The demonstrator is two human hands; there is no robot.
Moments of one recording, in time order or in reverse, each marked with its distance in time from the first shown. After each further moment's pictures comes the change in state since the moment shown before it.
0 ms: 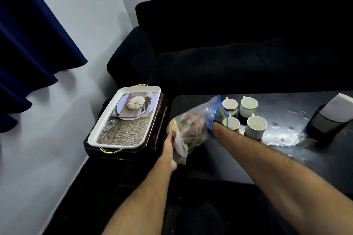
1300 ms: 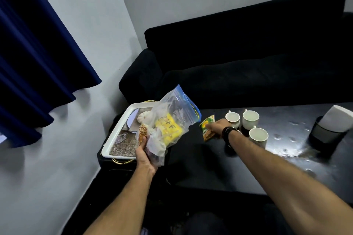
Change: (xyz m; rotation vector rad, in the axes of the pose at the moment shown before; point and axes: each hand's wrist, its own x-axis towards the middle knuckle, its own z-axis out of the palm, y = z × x) left_hand -0.059 0.072 -0.044 -0.225 0.080 0.477; right_hand 0.015 0.004 -0.039 -0.166 0.501 0.017
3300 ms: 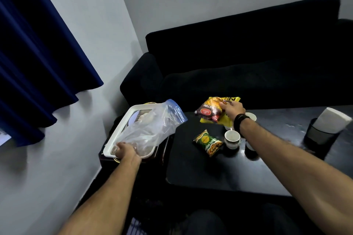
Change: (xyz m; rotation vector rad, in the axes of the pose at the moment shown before) left_hand -0.016 0.065 0.012 0.060 0.659 0.204; right_hand -0.018 -0.027 -0.062 0.268 0.276 -0.175
